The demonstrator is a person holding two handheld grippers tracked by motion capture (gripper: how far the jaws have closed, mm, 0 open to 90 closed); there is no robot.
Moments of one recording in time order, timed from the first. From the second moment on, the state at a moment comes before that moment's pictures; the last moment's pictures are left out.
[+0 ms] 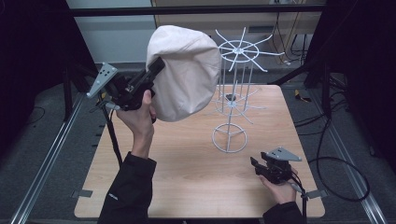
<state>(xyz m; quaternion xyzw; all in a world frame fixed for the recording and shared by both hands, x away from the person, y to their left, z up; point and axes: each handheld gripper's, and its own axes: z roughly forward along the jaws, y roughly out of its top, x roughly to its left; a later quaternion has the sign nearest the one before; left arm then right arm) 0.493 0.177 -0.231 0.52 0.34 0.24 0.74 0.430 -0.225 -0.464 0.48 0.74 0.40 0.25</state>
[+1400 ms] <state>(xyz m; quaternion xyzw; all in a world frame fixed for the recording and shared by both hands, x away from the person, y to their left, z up) 0.502 0.168 -0.288 0.63 0.35 0.22 0.66 0.431 -0.223 -0.465 0.48 0.74 0.40 0.25</state>
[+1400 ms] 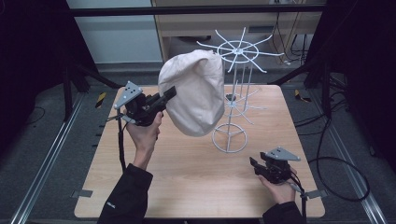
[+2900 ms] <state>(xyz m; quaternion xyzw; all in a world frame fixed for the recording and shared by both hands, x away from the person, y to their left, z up) 0.469 0.219 -0.340 0.70 0.39 0.24 0.55 0.430 -0.226 -0.466 0.49 0.73 0.40 0.25</state>
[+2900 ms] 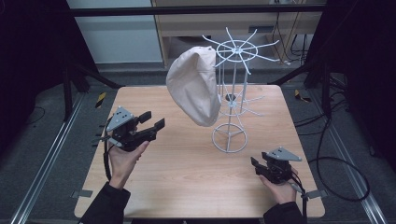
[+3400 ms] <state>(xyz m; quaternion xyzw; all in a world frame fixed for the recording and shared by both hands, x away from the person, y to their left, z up) 0.446 0.273 -0.419 0.72 0.46 0.24 0.46 0.431 -0.231 -0.467 0.50 0.72 0.40 0.26</state>
